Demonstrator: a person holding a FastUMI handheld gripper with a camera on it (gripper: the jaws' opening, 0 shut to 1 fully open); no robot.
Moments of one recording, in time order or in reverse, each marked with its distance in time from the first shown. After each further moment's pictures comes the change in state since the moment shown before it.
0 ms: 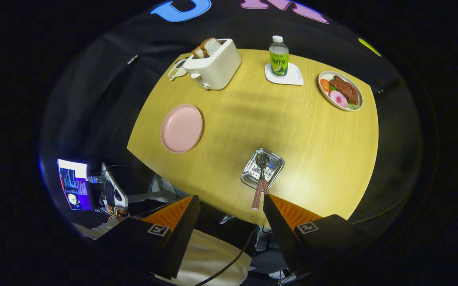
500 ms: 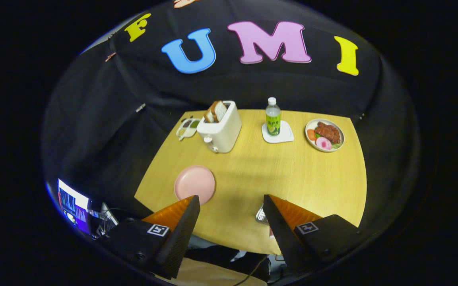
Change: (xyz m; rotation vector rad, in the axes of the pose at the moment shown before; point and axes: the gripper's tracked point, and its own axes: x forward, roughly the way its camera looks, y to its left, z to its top) arm -0.053 0.050 0.079 0.089 -0.527 -0.057
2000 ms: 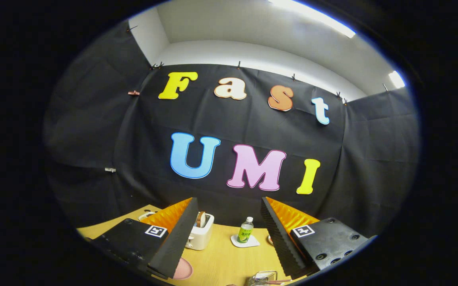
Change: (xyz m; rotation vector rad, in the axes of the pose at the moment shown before) arm -0.052 0.126 0.064 -0.267 -0.961 -0.377
